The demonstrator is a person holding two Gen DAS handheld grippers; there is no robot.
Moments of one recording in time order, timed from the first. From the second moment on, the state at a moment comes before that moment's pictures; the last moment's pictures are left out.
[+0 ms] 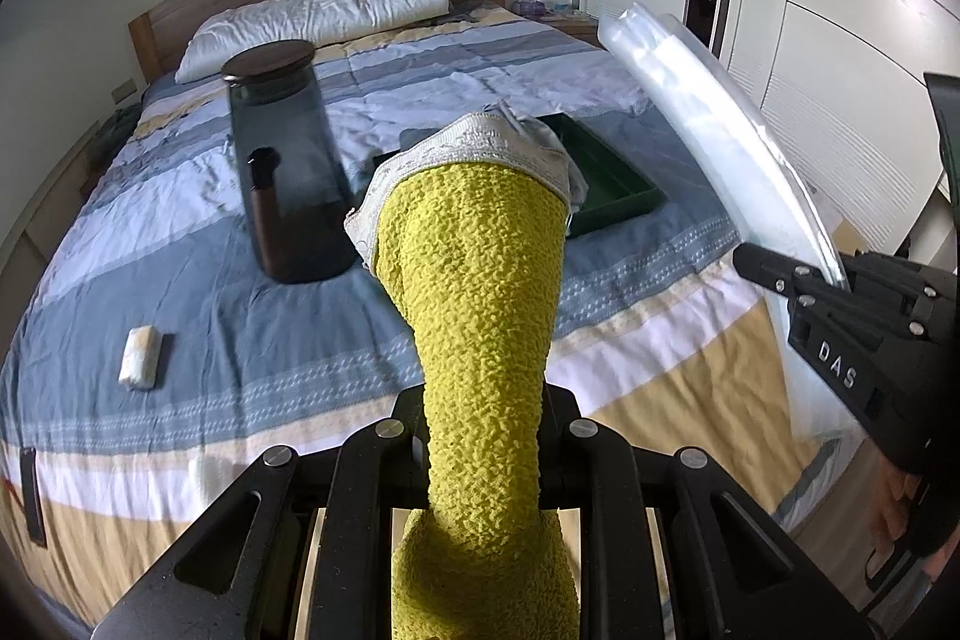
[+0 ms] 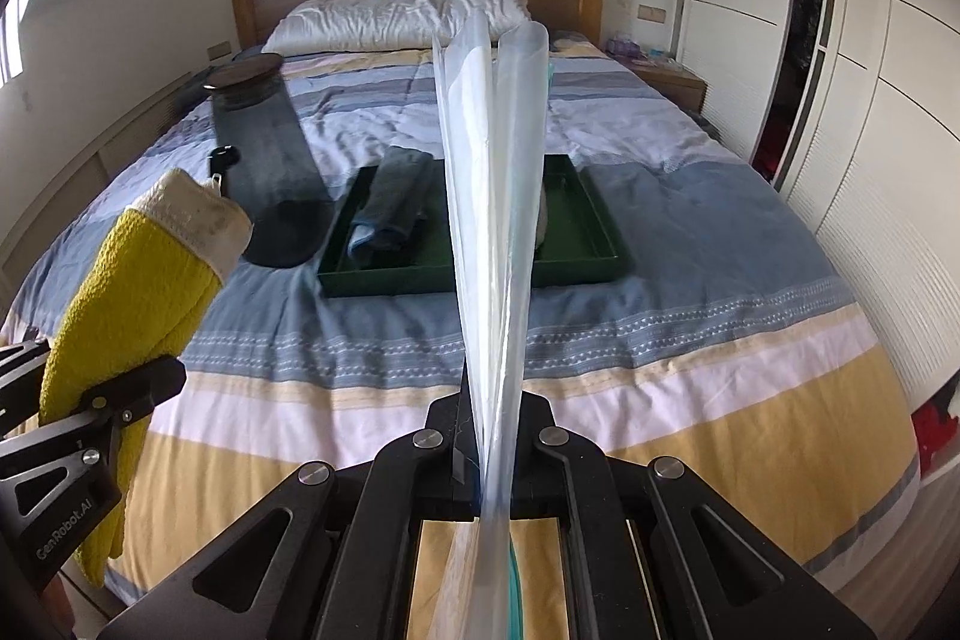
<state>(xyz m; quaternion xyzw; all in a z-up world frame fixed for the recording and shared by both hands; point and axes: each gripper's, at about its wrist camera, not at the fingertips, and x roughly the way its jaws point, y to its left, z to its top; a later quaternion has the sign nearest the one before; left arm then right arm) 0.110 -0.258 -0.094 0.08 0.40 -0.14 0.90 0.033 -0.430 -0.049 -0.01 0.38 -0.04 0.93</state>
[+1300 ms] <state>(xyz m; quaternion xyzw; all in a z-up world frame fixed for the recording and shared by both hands) 0.285 -0.304 -0.110 0.00 0.40 -0.08 0.91 0.267 -0.500 -0.116 -0.01 0.37 -0.04 0.93</state>
